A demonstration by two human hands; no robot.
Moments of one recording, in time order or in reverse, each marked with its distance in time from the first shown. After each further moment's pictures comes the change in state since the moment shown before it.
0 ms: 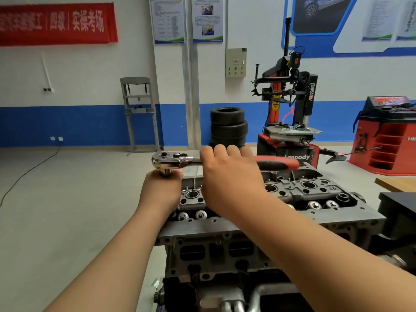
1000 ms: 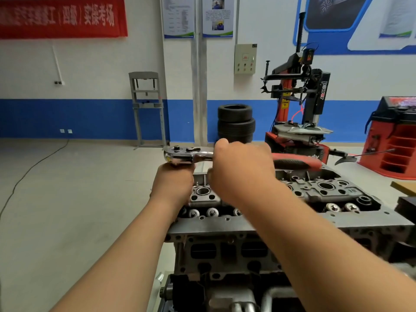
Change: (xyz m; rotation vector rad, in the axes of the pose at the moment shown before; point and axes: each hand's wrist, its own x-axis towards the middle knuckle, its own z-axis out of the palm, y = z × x) left_hand -0.005 0.009 -0.002 -0.180 -0.057 -0.076; right_hand 0.021 -0.008 -0.004 0.065 -0.073 0.153
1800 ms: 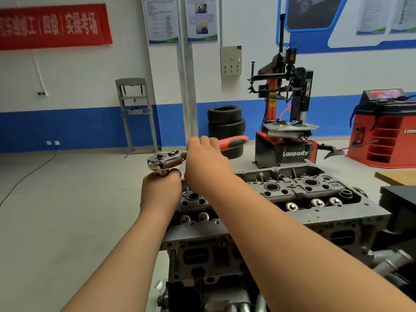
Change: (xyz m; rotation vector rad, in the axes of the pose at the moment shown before) left_hand -0.009 0.005 0.002 0.158 0.123 -0.010; right_hand 0.041 -0.016 0.035 0.400 -0.043 0.066
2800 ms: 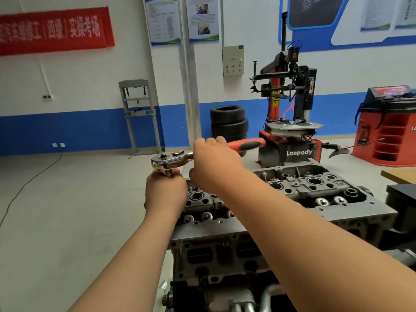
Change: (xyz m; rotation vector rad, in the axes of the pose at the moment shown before) left_hand 0.010 -0.006 0.005 0.101 0.131 0.130; right_hand -0.008 0.007 -0.015 -0.141 -0.003 -0.078
